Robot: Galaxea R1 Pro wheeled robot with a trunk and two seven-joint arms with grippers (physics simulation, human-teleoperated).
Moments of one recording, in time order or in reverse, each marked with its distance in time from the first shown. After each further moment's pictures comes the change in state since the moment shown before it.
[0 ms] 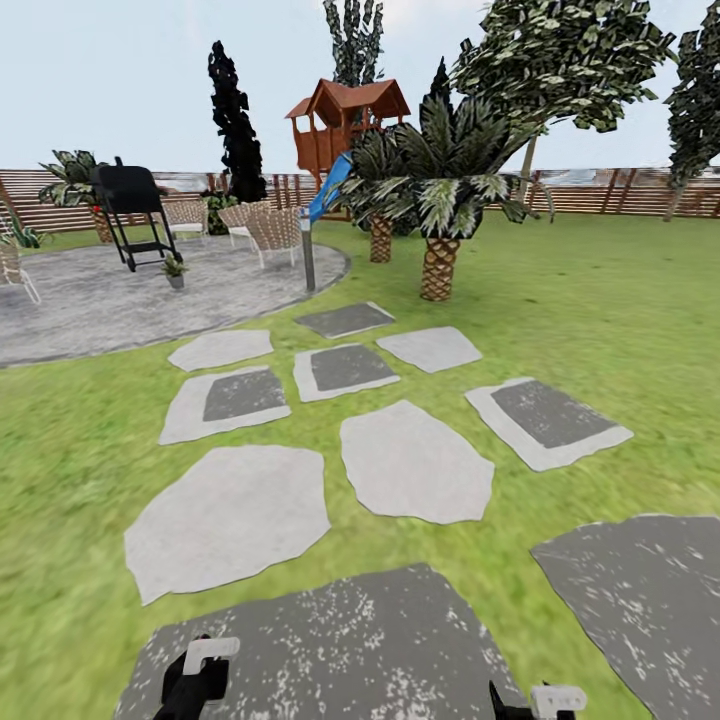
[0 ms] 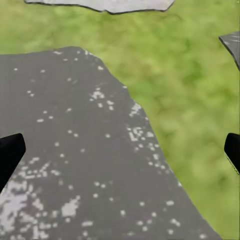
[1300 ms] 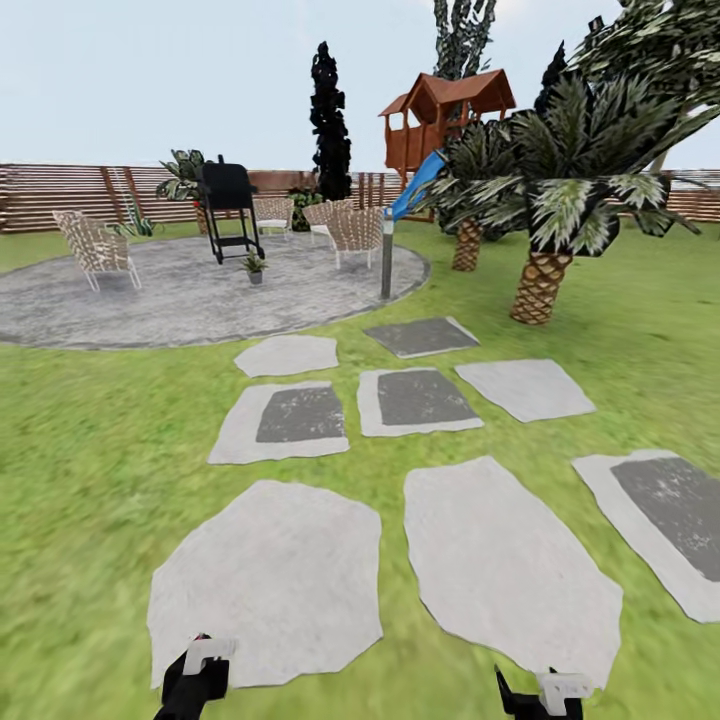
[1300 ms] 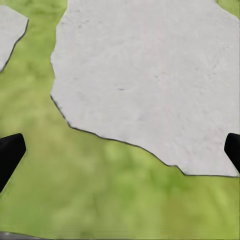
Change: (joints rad) left arm 0.000 -0.001 0.000 0.000 0.001 0.000 0.000; right arm 0.000 -0.031 0.001 -0.042 0.004 -0.005 0.001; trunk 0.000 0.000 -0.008
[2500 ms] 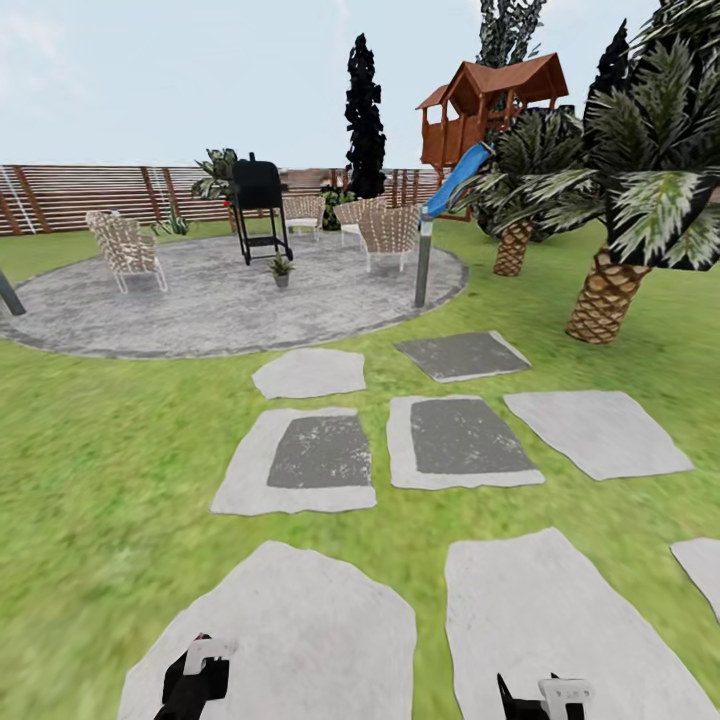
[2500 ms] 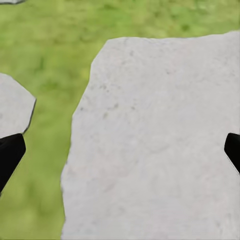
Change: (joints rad) left arm 0.000 -0.001 0.000 0.000 -0.001 0.000 0.000; right arm 0.000 0.001 0.000 0.018 0.000 0.000 0.001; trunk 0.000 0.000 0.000
